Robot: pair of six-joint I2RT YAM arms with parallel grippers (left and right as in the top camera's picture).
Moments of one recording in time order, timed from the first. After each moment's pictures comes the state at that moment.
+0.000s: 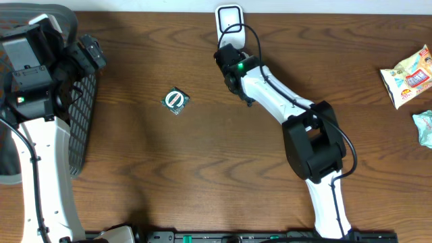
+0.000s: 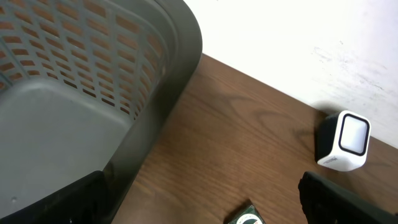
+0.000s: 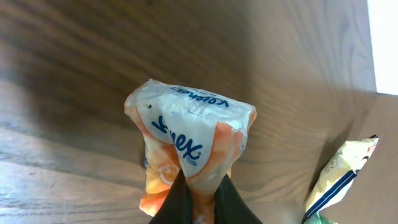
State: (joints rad) left arm 0.27 1.40 1.42 -0.66 0.14 -0.28; right arm 0.53 2.28 1.80 -0.92 0.68 -0.12
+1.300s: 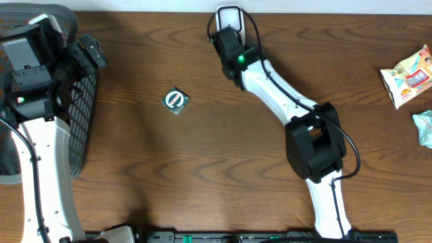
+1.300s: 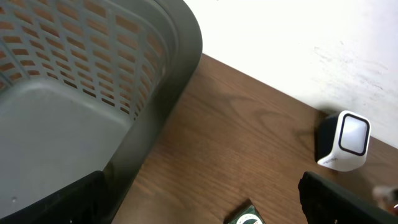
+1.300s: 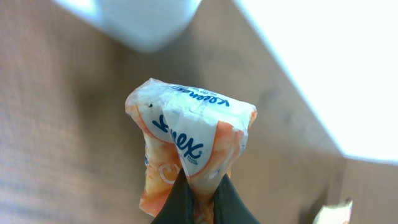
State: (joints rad) left arm 0.27 1.40 1.42 -0.66 0.14 -0.28; right arm 0.53 2.28 1.95 -0.63 0.66 -0.35
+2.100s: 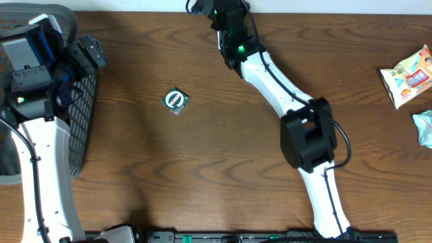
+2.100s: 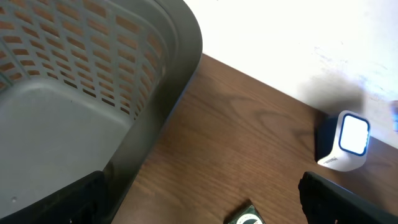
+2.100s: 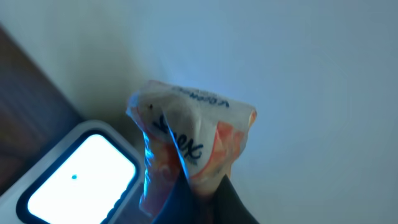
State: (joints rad) left arm 0.27 1.40 1.42 -0.66 0.14 -0.28; right arm 0.49 2.44 2.10 0.05 0.44 -0.94
